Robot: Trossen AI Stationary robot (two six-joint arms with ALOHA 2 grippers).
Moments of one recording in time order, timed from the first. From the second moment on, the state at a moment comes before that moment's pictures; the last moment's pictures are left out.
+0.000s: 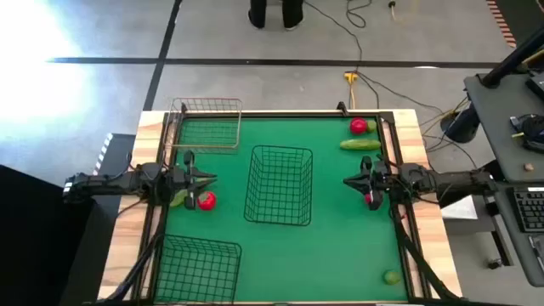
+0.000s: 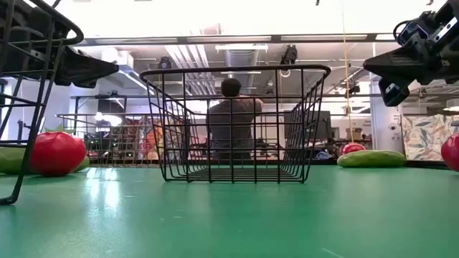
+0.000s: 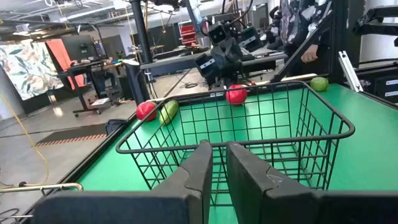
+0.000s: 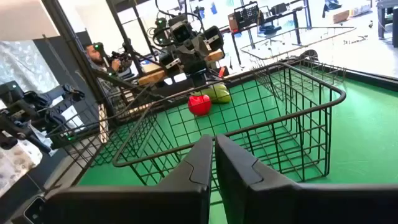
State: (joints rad) left arm 0.00 0.04 0.02 0.01 -0.09 0.18; right arm 0.04 0.05 0.01 0.01 0.05 0.34
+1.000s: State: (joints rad) left arm 0.00 0.04 0.02 0.01 -0.09 0.18; right arm 0.04 0.05 0.01 0.01 0.05 0.34
